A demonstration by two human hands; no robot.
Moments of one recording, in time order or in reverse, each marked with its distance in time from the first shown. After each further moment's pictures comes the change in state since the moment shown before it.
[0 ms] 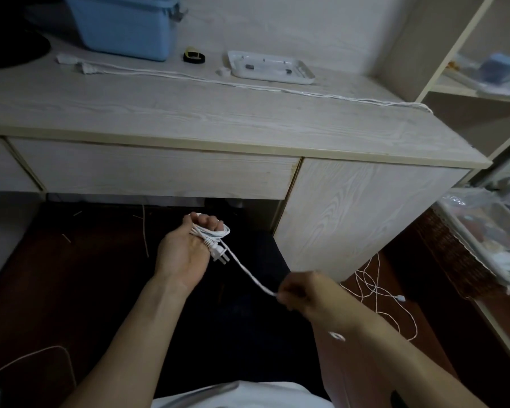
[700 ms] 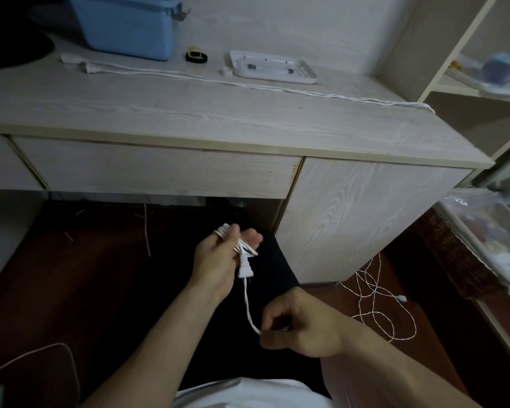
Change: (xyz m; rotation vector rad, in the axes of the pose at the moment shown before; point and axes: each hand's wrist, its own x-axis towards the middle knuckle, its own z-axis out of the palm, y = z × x) left_hand -0.013 -0.048 0.005 0.506 -0.014 -0.019; right_hand -0.008 -0.035 0.014 0.246 -0.199 -0.177
